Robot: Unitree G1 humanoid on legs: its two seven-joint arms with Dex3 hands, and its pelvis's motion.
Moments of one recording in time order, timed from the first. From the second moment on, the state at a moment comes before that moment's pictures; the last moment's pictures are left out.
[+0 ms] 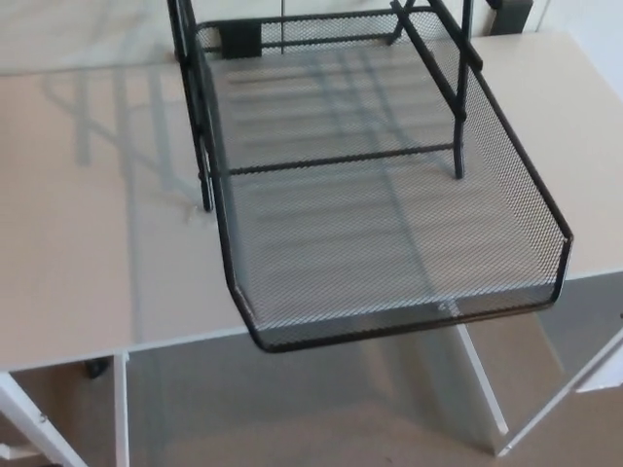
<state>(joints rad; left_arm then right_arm) 0.52 0.42 0.19 0.09 -0.15 0.18 -0.30 0.52 -0.31 -0.14 0.62 0.02 -0.50 0.20</state>
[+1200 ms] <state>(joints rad) 0.50 0.57 0.04 0.08 -0.10 0.32 -0.42 0.50 -0.32 -0.14 0.67 0.03 -0.55 0.21</state>
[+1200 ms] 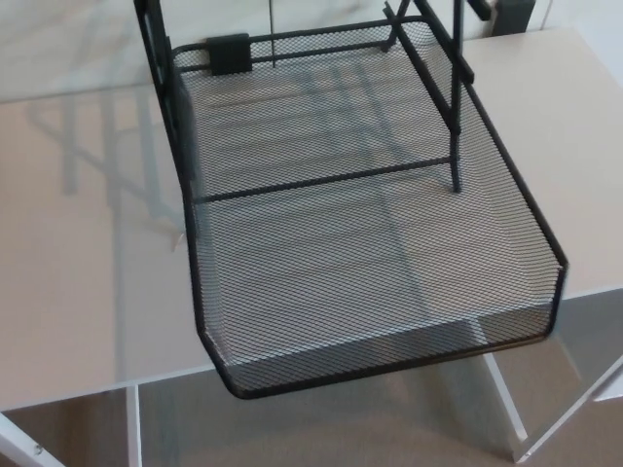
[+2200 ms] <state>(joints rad) 0.57 0.52 0.01 -0.14 -0.08 0.30 -0.41 0.81 -0.24 -0.04 0.03 0.10 -0.55 0.25</state>
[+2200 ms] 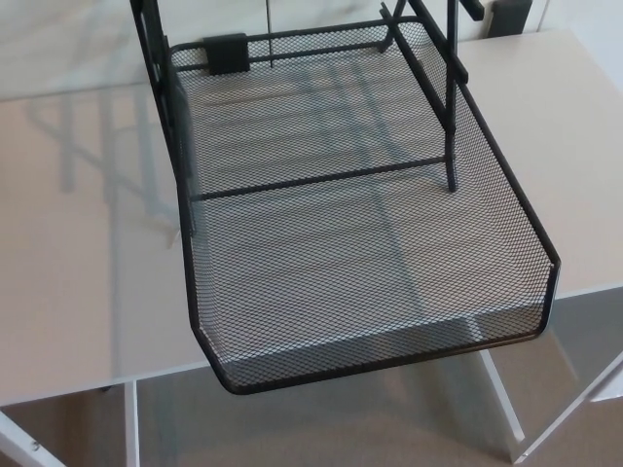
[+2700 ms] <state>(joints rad) 0.58 0.51 -0.02 -0.16 -0.06 0.29 -0.38 1.08 -0.27 0.06 -0.52 0.11 -0.67 0.29</state>
